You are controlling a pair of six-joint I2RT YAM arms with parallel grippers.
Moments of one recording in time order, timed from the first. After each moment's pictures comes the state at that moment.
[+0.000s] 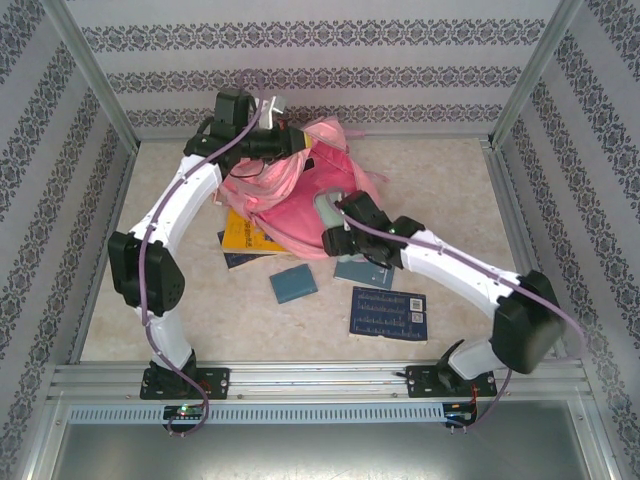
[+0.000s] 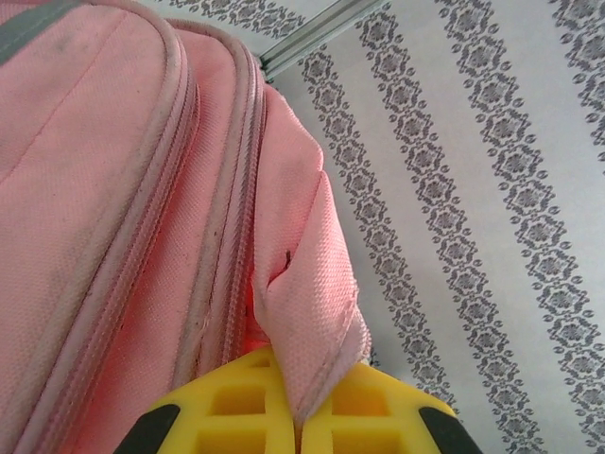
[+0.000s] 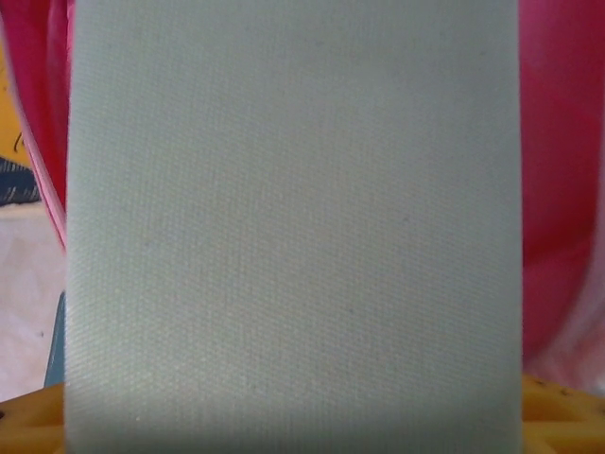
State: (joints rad) left arm -0.28 1.86 1.87 -0.53 0.82 -0.61; right arm 0.70 1.48 1.13 -0.56 0.07 0.40
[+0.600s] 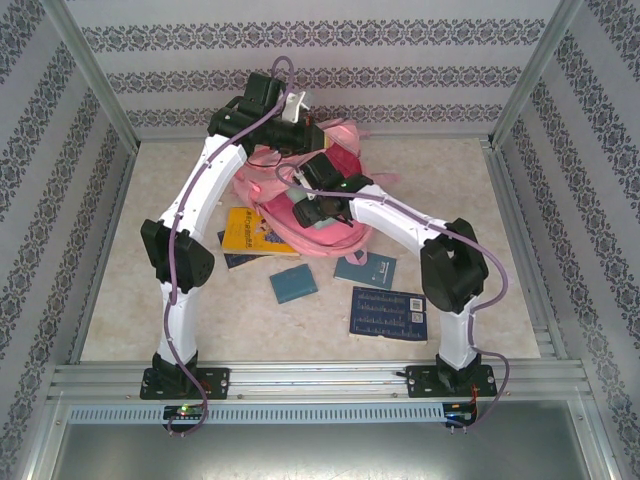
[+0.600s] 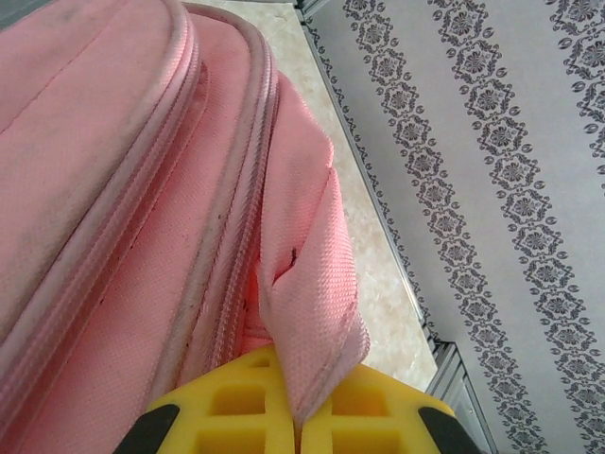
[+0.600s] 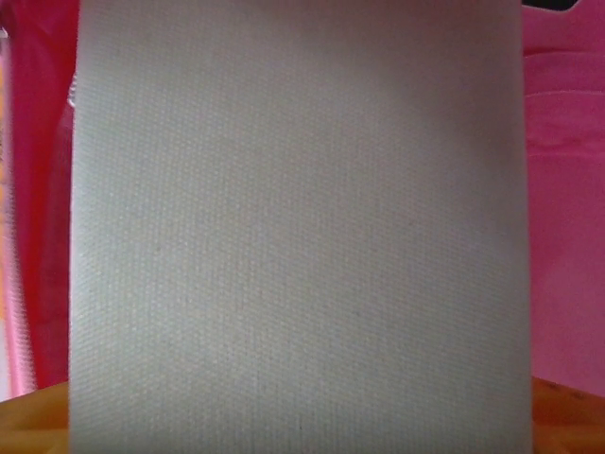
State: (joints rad) left arm -0.37 2.12 2.38 -0.96 0.73 -0.45; right arm 0.67 1.98 1.66 -0.68 0.08 0.06
